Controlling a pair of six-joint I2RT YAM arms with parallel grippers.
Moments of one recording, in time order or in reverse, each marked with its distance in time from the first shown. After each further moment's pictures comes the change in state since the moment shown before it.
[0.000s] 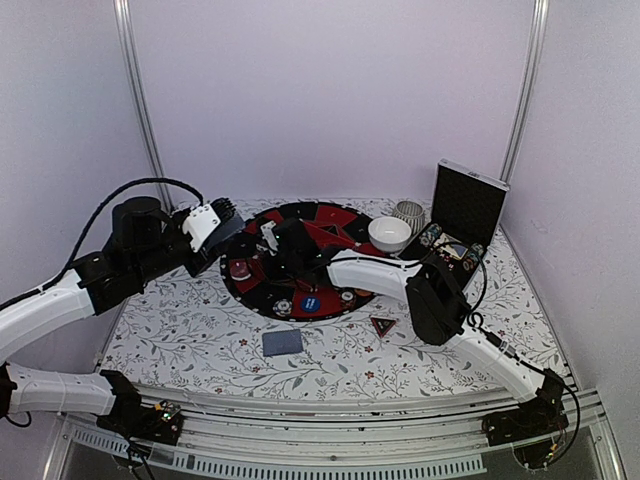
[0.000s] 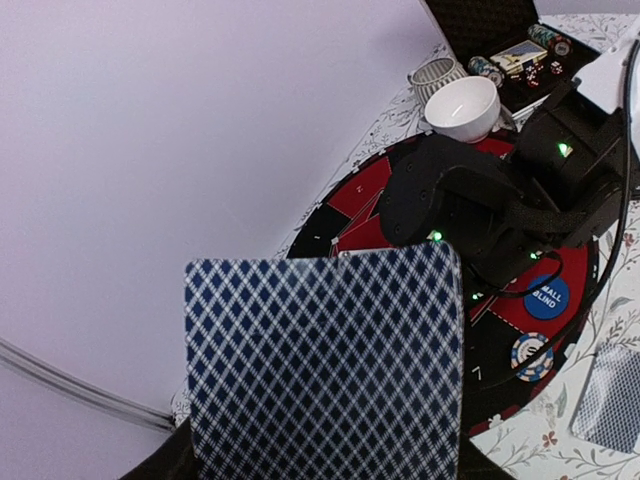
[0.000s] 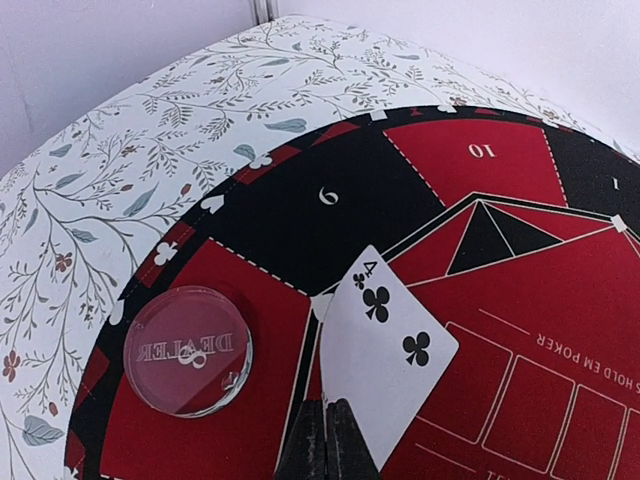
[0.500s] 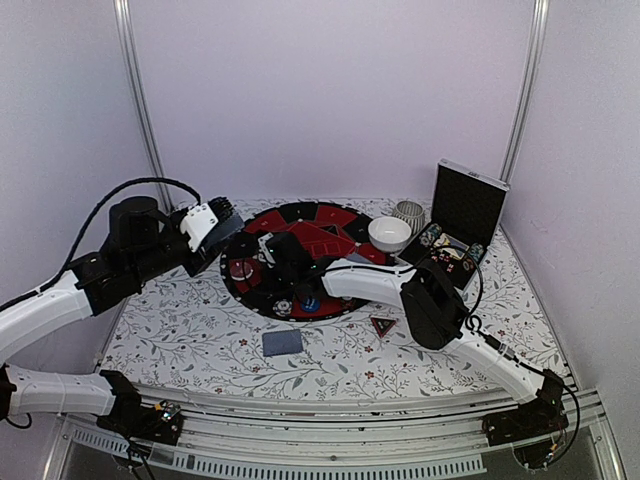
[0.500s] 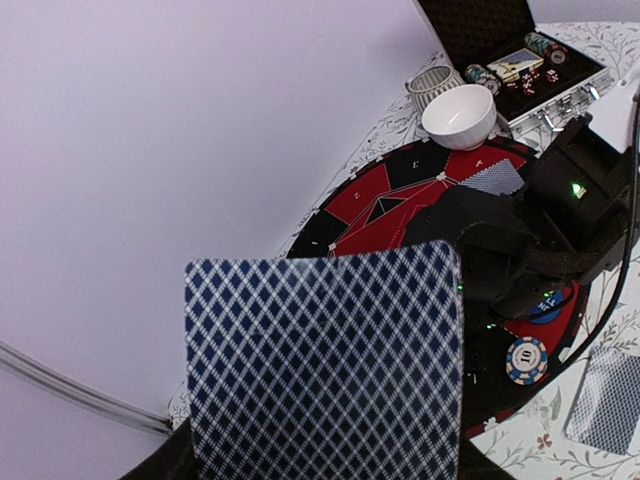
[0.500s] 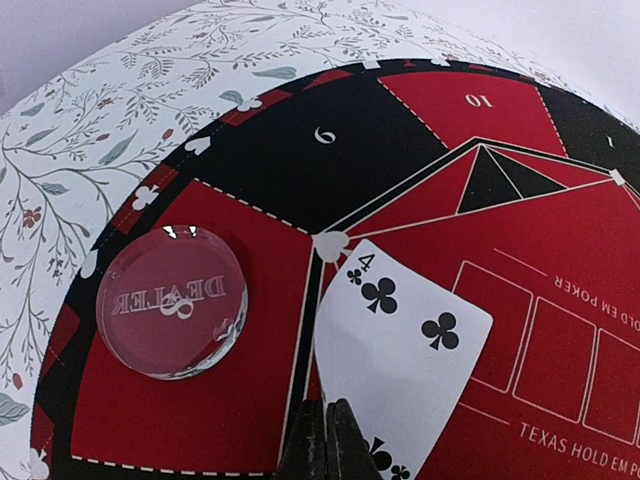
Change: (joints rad) left arm 0.004 -0.014 0.000 -0.006 0.017 -0.007; right arm 0.039 0.000 -0.056 -0.008 0.118 0.001
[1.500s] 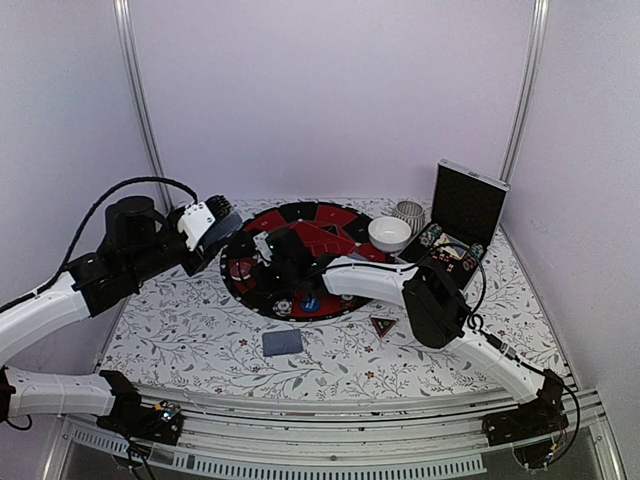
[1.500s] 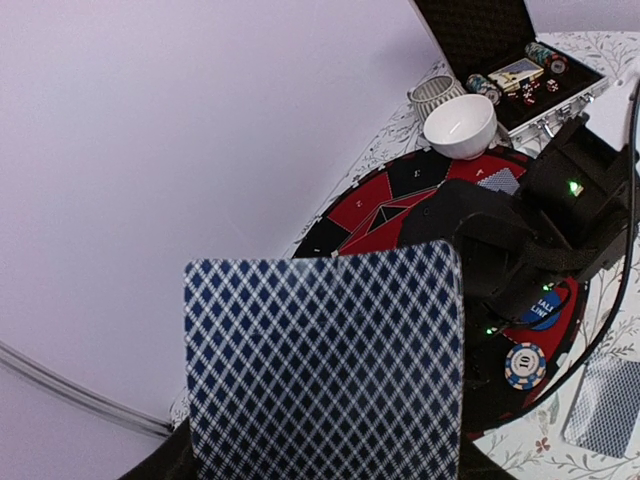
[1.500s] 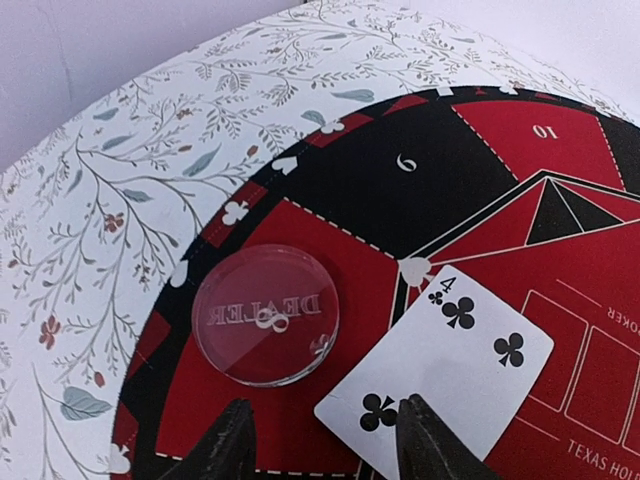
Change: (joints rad) left arm 0.000 -0.017 0.000 0.000 0.008 -0.003; right arm -0.001 -0.018 -0.010 0.031 -0.148 0.004
